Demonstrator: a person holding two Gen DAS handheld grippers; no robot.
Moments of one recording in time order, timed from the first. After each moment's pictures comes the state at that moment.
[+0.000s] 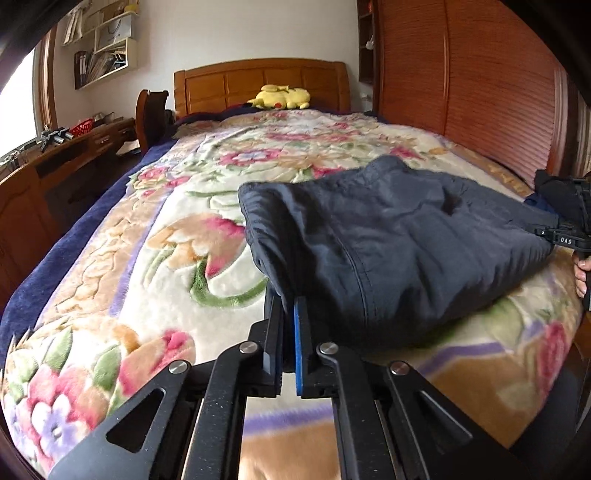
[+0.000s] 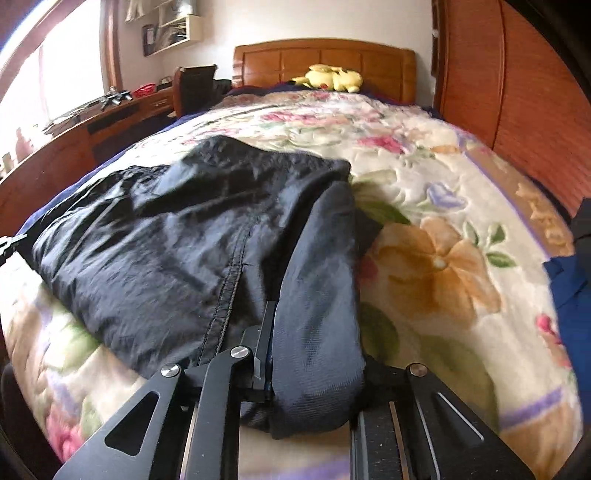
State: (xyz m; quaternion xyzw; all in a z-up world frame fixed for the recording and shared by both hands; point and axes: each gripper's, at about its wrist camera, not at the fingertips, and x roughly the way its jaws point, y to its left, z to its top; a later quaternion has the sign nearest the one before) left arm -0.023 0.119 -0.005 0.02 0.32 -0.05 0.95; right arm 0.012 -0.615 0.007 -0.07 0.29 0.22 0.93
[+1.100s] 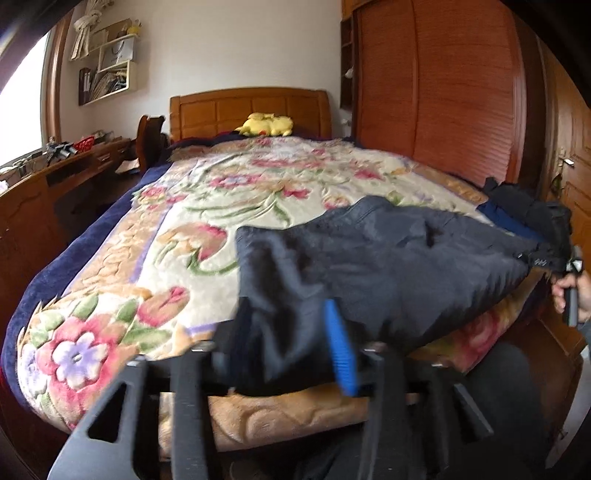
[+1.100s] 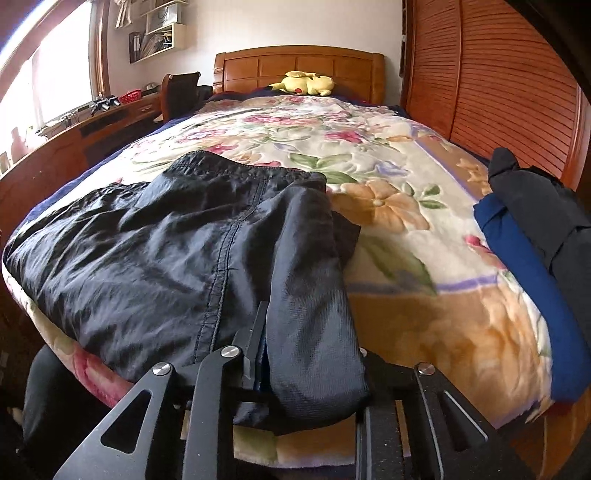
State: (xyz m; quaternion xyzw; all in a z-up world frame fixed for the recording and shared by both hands) left arm -0.151 0.090 0.032 0.02 0.27 -0.08 0.96; right arm -0.087 -0.652 -0.001 -0.06 0.29 0.16 0.94
